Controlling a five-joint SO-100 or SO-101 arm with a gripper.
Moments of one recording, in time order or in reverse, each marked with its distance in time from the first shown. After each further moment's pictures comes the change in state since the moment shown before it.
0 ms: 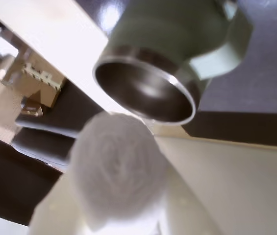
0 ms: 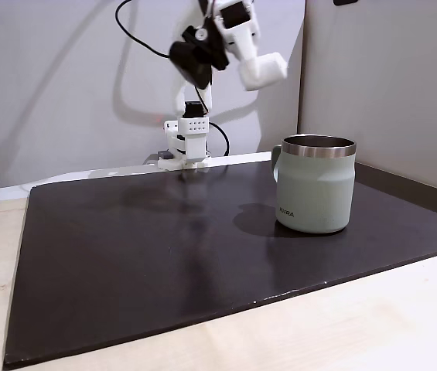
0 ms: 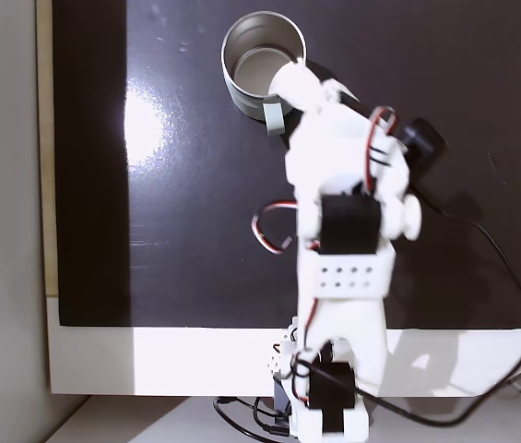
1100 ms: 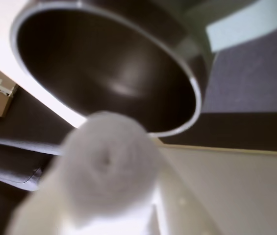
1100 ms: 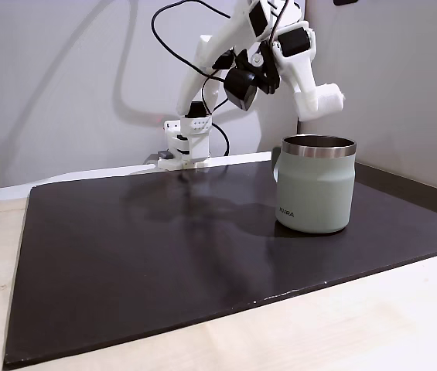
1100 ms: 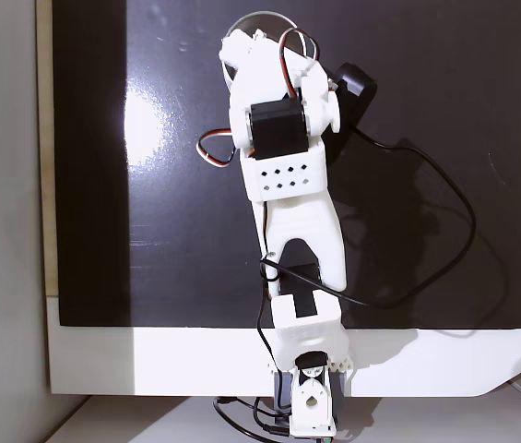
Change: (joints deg) arm -7.6 -36.0 -42.2 12.9 3.0
